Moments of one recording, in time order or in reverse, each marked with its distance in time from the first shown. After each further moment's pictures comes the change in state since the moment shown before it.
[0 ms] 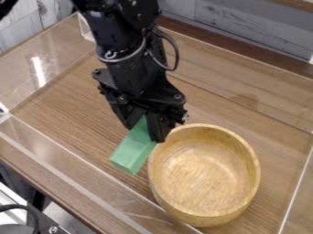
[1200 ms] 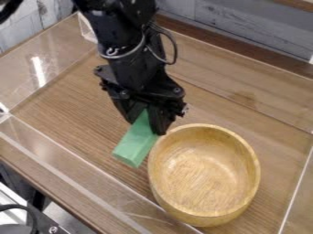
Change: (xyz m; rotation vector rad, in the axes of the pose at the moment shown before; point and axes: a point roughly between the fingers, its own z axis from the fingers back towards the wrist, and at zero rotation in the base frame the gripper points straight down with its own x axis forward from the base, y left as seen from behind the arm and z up) arm 0.010 0.008 -0.005 -0.003 -0.020 0.025
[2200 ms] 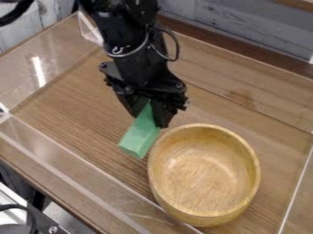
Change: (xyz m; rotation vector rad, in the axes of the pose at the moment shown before) arm 0.013 0.008 -0.009 0.017 -0.034 0.008
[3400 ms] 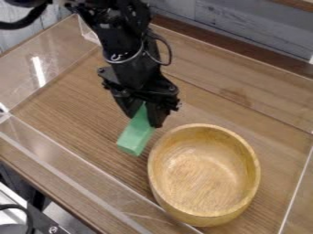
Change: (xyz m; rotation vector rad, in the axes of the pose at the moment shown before) arm 0.007 0.019 -0.020 0.015 0.009 0.028
